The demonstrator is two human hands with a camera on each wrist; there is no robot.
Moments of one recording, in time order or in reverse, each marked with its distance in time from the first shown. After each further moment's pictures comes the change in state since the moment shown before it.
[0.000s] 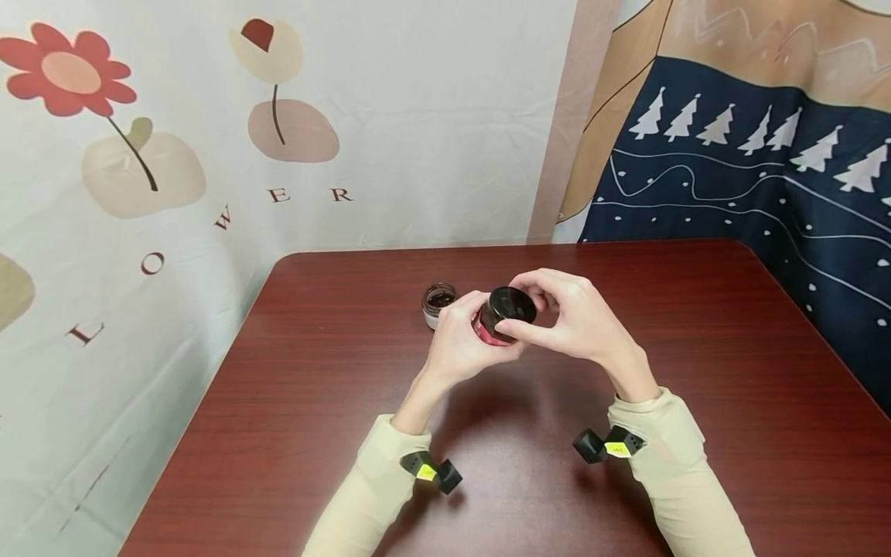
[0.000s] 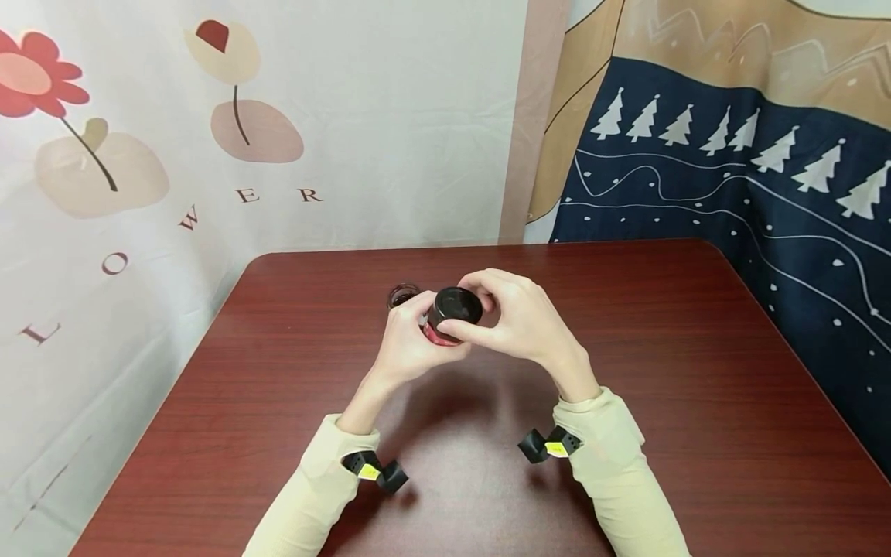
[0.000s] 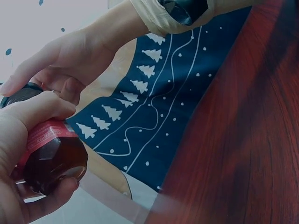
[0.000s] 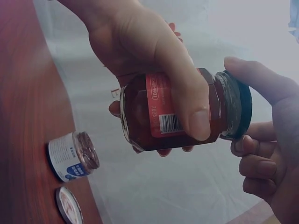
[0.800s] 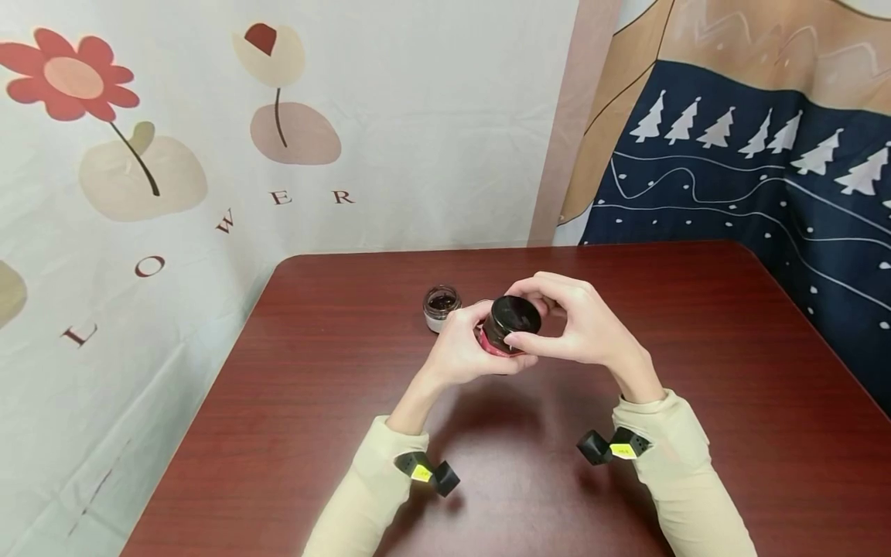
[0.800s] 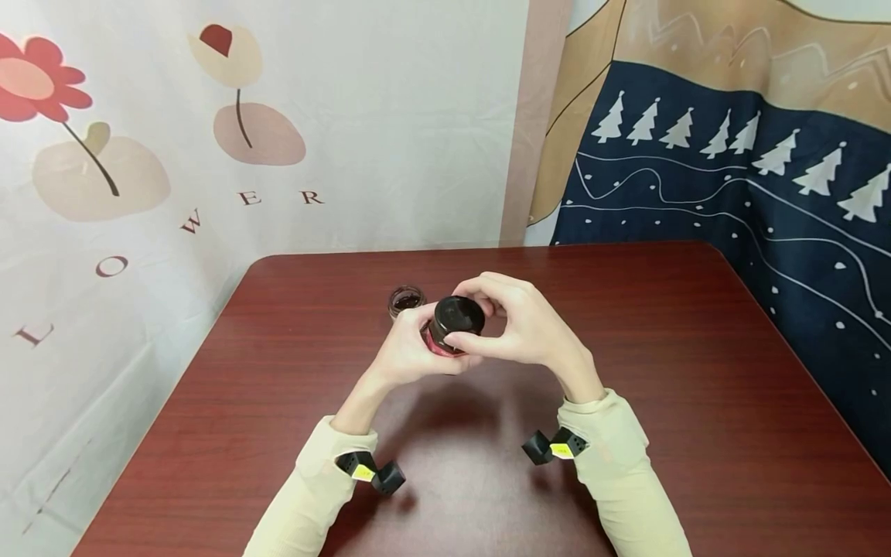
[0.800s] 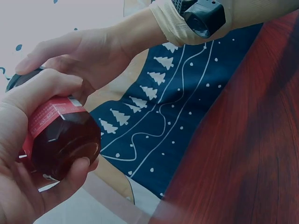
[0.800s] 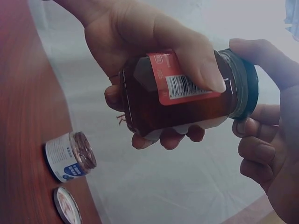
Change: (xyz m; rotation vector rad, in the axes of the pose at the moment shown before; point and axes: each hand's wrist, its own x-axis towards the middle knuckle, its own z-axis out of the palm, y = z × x) left_hand 0.000 0.004 -0.008 -0.244 -0.204 -0.151; right_hand 0.000 0.003 -0.004 0.130 -0.047 -0.127
